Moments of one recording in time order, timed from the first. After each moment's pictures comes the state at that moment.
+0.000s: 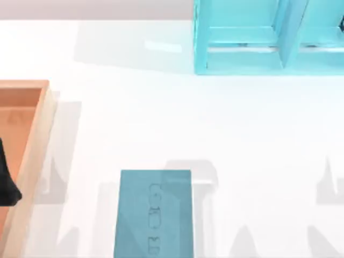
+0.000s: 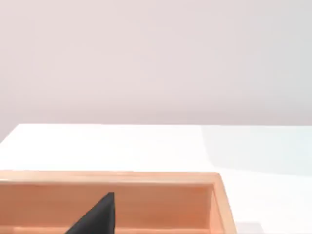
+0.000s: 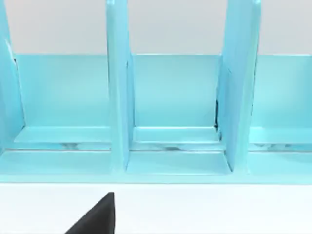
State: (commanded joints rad) left arm 0.00 0.00 0.00 0.00 0.00 0.00; right arm 0.00 0.00 0.00 0.00 0.00 0.00
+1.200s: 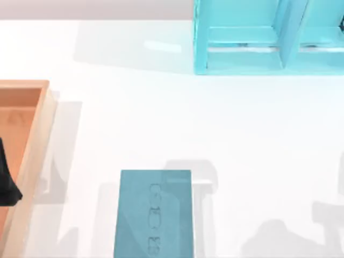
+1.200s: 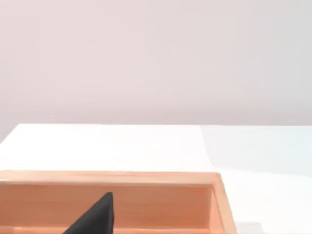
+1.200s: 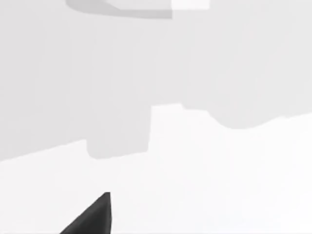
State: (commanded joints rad) left arm 0.00 0.00 0.00 0.00 0.00 0.00; right arm -0.27 1.13 0.69 -0.80 -0.09 -1.47
